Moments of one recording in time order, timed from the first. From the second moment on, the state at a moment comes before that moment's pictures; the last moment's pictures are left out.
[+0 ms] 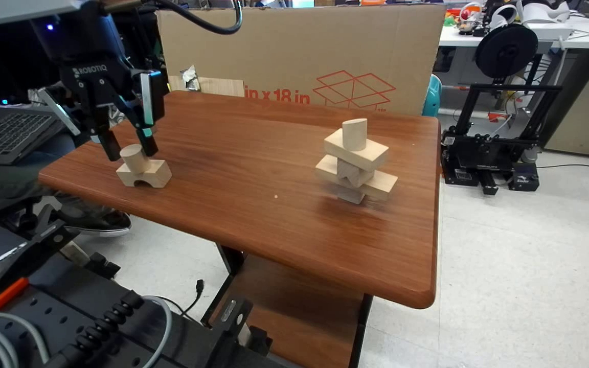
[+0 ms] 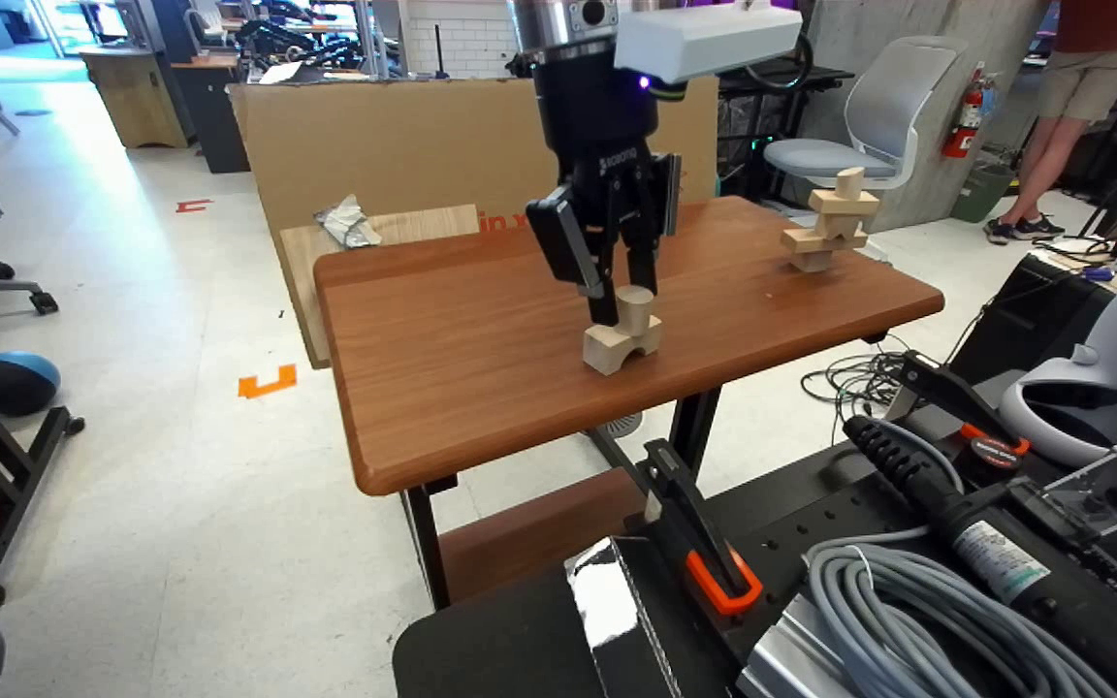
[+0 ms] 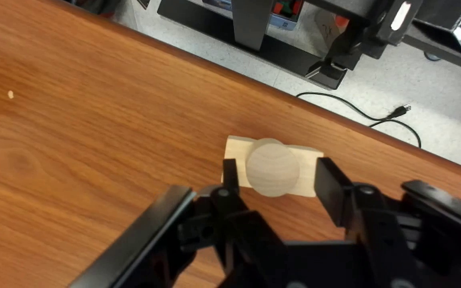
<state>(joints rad) 0.15 0.33 0.12 -2.26 -0.23 2.37 -0.01</state>
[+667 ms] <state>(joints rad) 0.12 0.35 0.12 -2.16 -0.08 2.27 -0.06</state>
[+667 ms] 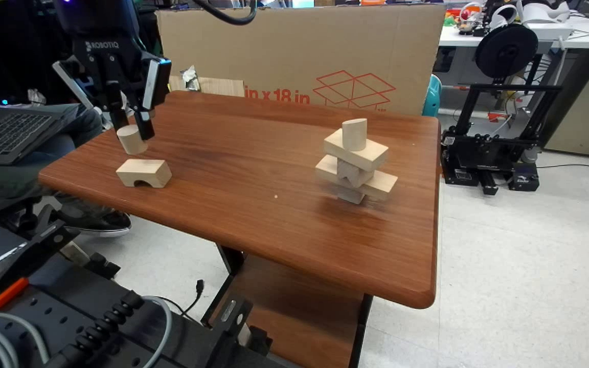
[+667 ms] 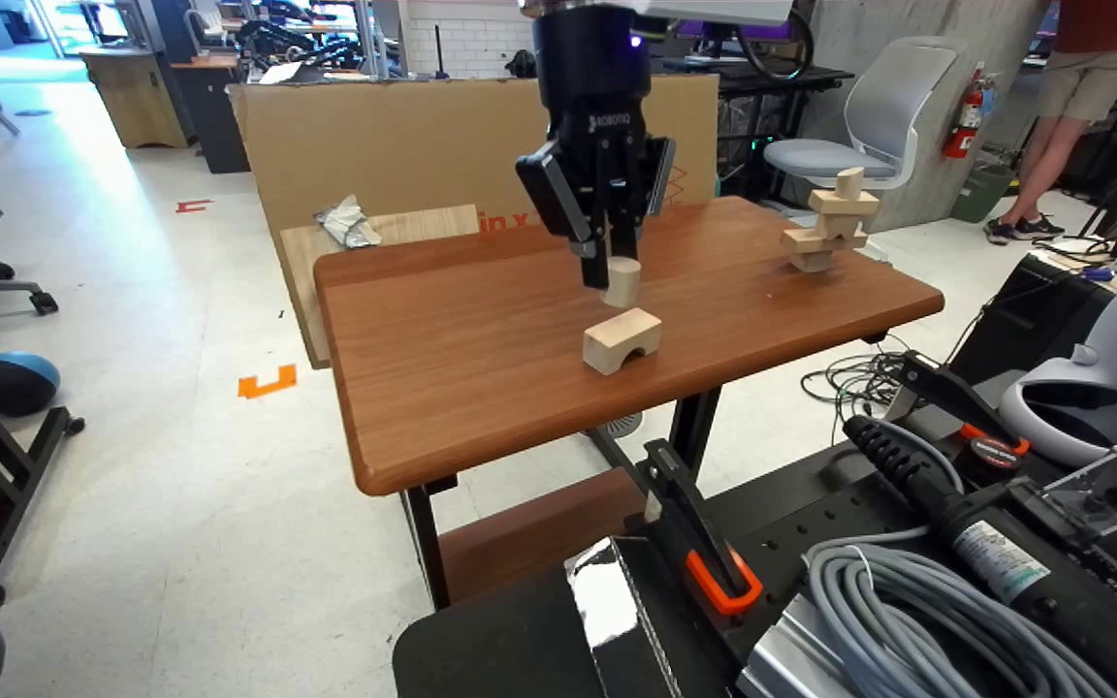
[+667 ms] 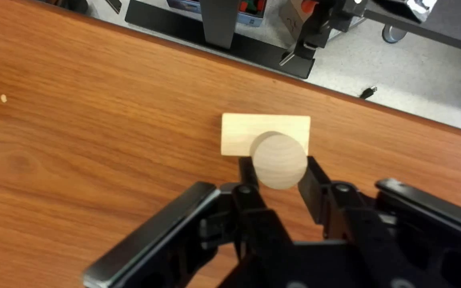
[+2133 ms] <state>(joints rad) 0.12 0.77 0.06 -1.58 -0.07 2.18 0.10</state>
